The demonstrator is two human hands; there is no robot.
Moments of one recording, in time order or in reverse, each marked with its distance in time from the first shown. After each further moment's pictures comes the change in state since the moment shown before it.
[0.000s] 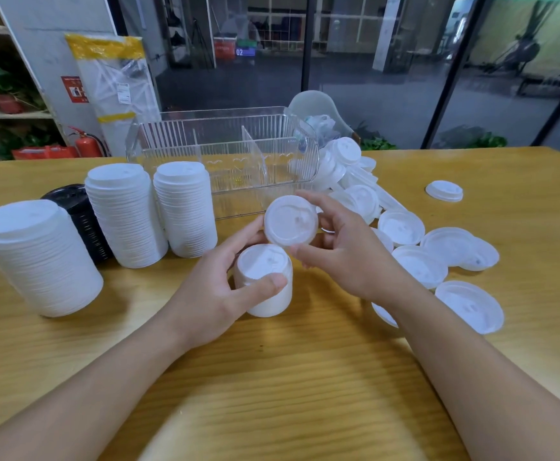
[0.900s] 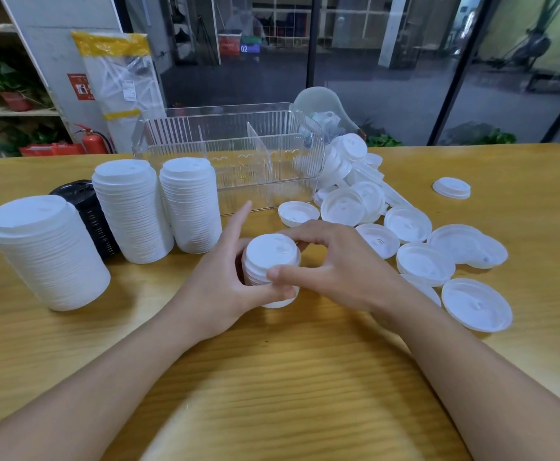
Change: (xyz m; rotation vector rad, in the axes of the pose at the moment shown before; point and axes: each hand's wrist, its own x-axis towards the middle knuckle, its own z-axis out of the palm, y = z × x) left_hand 0.004 -0.010 0.002 0.055 0.084 -0.148; right_hand -0.010 -0.008 0.016 -0.307 -0.103 -0.004
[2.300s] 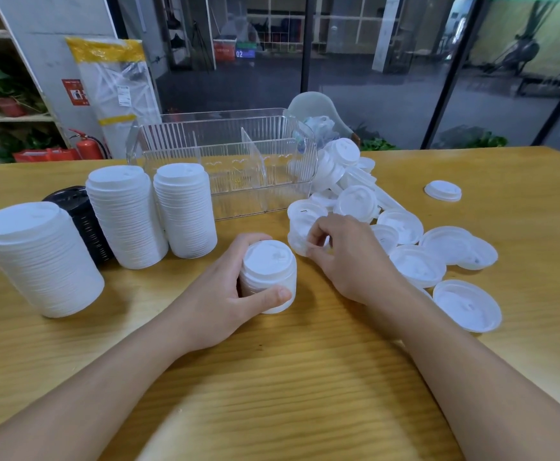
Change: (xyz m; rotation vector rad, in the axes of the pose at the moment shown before) left_hand -0.004 -0.003 0.000 0.149 -0.077 0.028; right_hand 0.015 0.031 -0.010 -0.375 0.211 0.138
